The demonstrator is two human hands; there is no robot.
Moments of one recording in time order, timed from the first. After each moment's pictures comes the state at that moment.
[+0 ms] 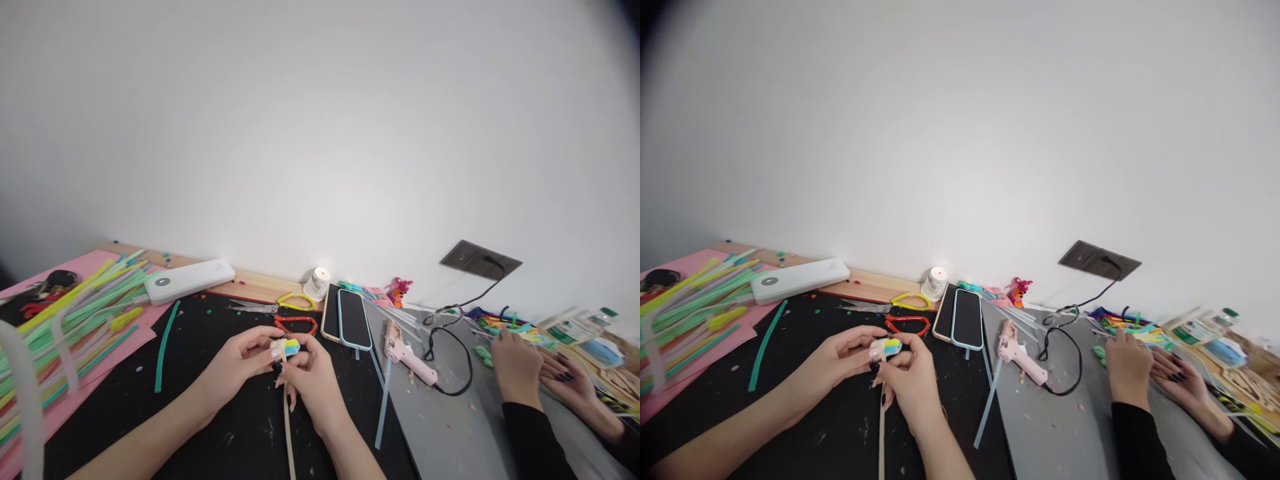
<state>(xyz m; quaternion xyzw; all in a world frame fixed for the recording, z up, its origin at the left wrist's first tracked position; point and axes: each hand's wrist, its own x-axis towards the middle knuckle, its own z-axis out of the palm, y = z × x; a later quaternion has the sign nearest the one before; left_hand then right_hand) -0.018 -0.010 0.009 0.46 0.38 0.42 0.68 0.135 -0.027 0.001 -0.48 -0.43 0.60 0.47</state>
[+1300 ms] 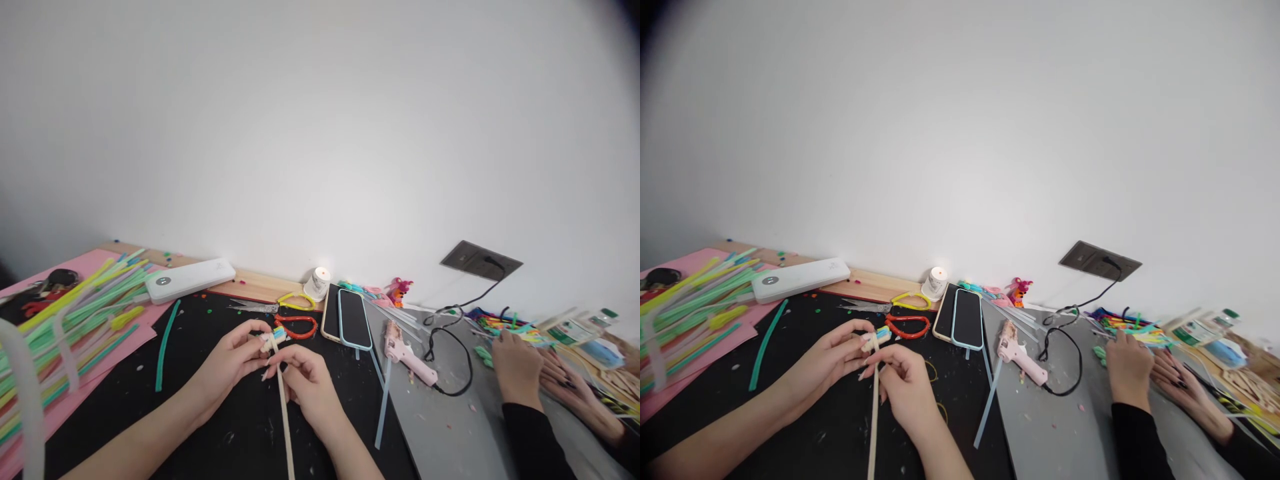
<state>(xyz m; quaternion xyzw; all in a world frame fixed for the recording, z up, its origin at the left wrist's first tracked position) -0.021 -0.008 0.003 0.37 0.38 0.45 0.72 0.133 -0.034 0.012 -0.40 -0.53 0.60 0.45</state>
